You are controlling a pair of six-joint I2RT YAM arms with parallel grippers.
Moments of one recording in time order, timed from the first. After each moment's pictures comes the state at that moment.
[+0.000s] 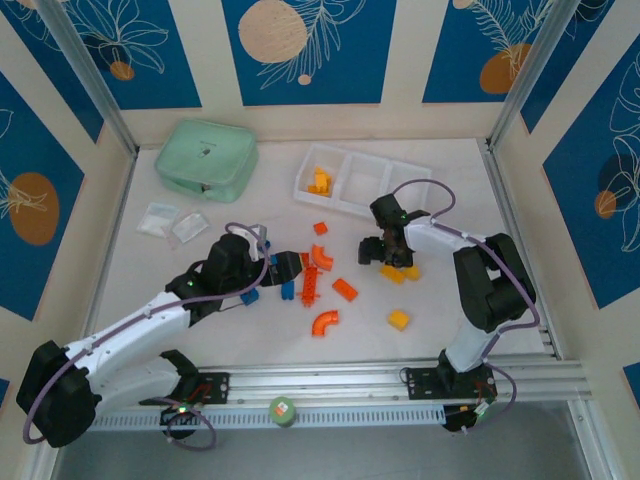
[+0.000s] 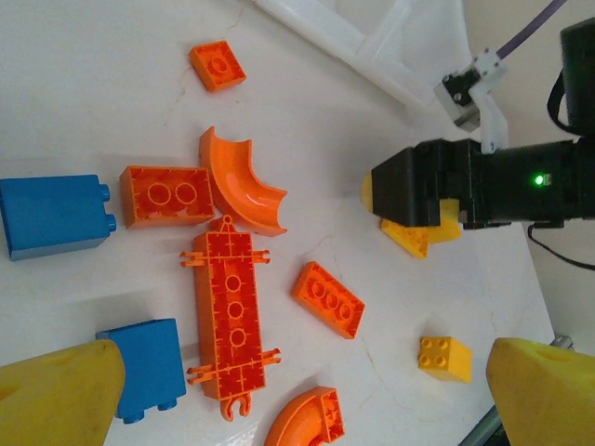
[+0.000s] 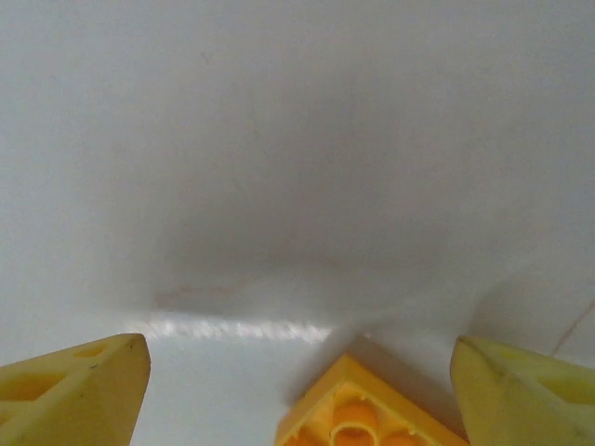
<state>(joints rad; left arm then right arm) -0.69 1.03 0.62 -0.17 0.15 -0.78 0.41 1.70 1.00 -0.65 0.01 0.45</state>
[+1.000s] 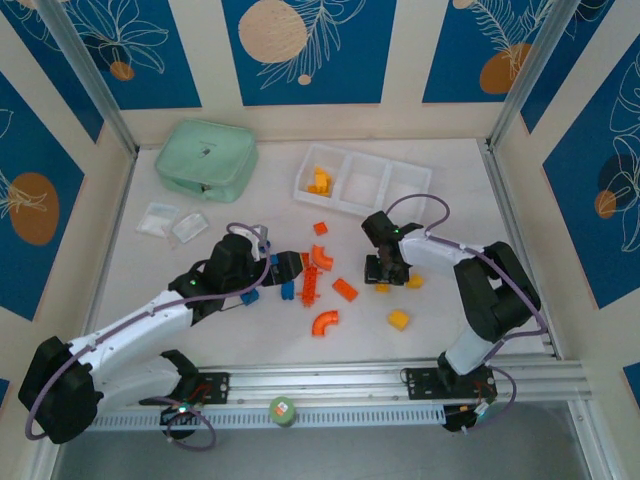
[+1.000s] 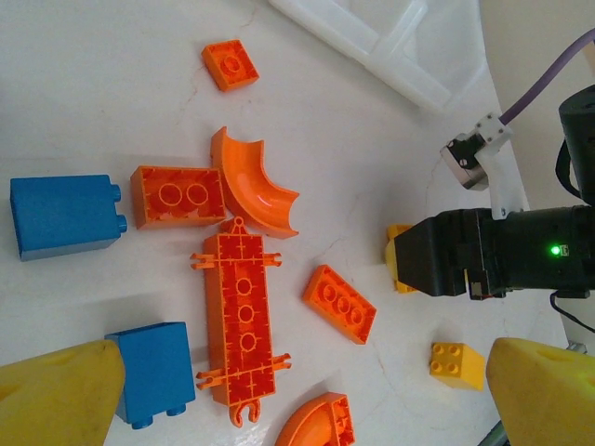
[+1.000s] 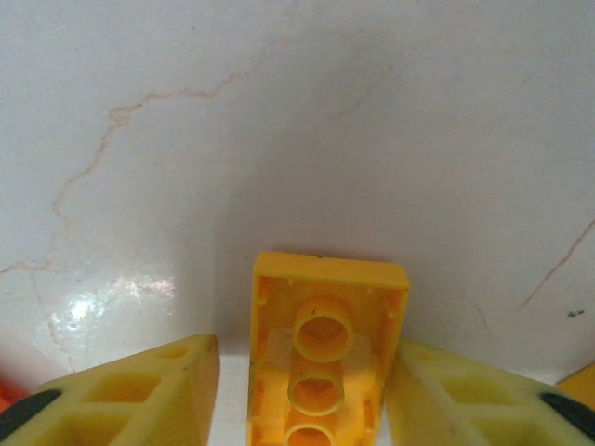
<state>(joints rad) -0.70 1.05 0.62 -0.17 0.13 -0.78 0.50 1.64 0.92 -0.71 0.03 0.54</state>
